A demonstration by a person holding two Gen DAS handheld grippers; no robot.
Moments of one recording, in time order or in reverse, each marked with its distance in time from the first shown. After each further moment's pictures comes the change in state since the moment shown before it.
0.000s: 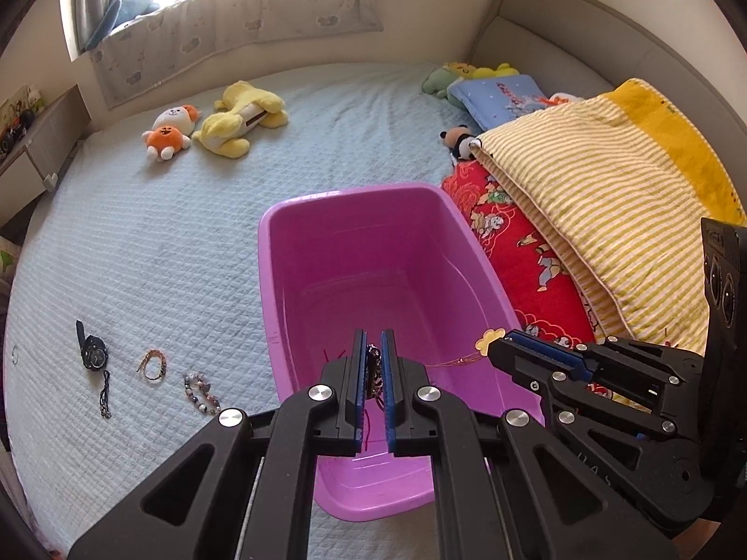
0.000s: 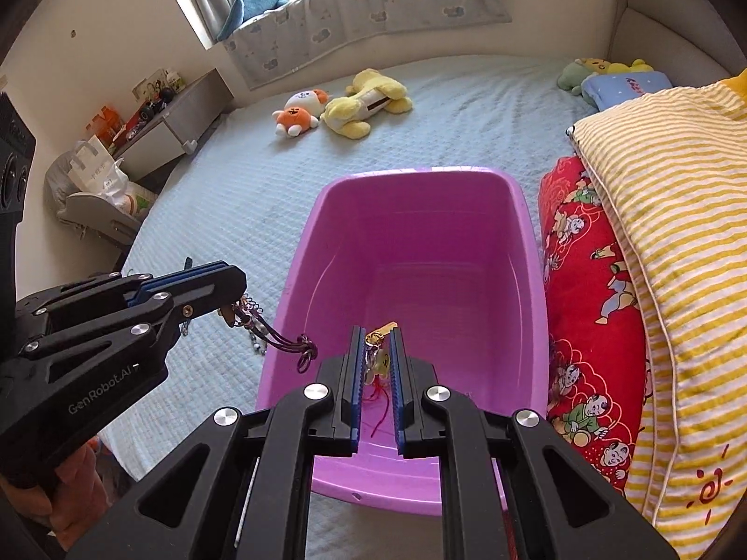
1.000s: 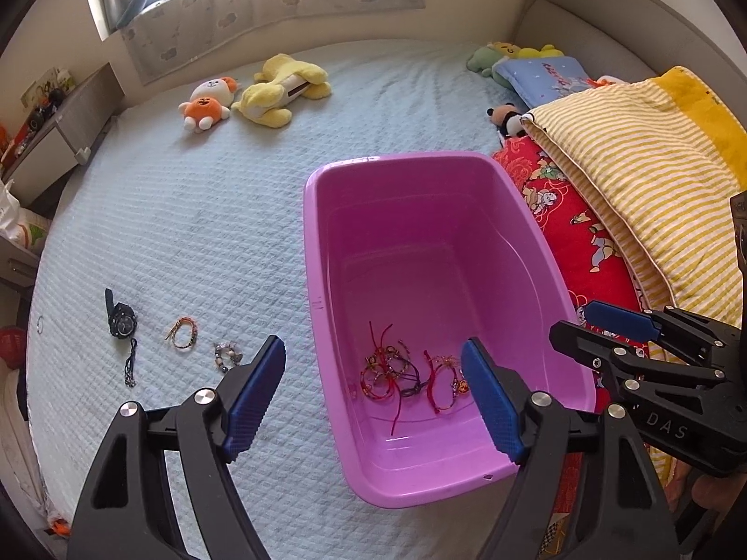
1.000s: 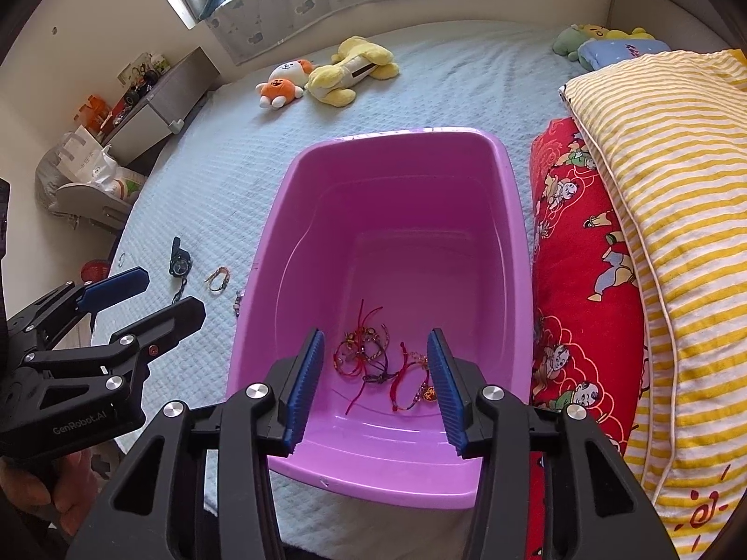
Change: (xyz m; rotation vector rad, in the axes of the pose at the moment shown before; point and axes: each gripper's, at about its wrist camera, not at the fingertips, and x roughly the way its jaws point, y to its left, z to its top) left arm 0.010 0.020 -0.014 -0.053 0.050 0.117; right arm 0.013 -0.023 -0.001 0.025 0.095 0.000
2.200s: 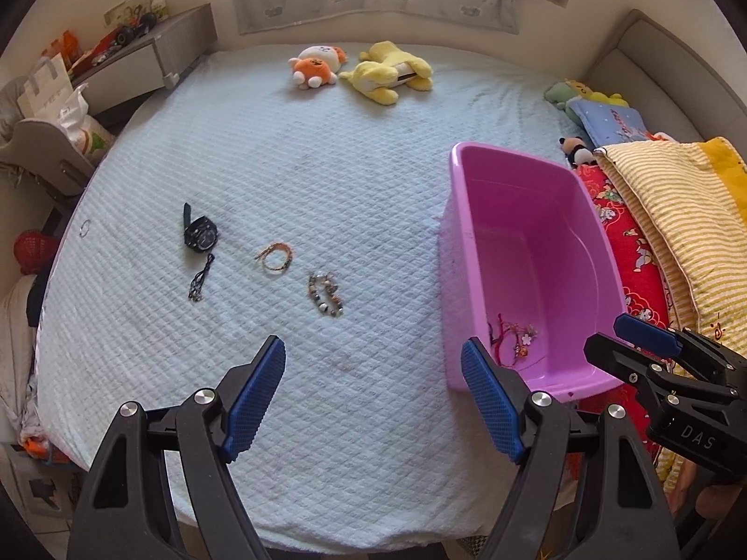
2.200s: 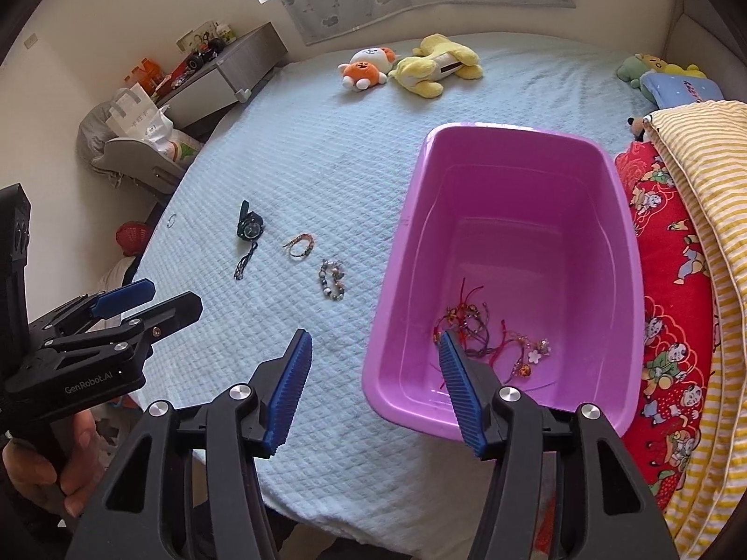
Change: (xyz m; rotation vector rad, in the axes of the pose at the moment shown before) left arm -0.065 0.130 -0.095 -0.232 -0.002 0.066; right arm -0.009 0.130 -0.046 -0.118 0.009 0.088
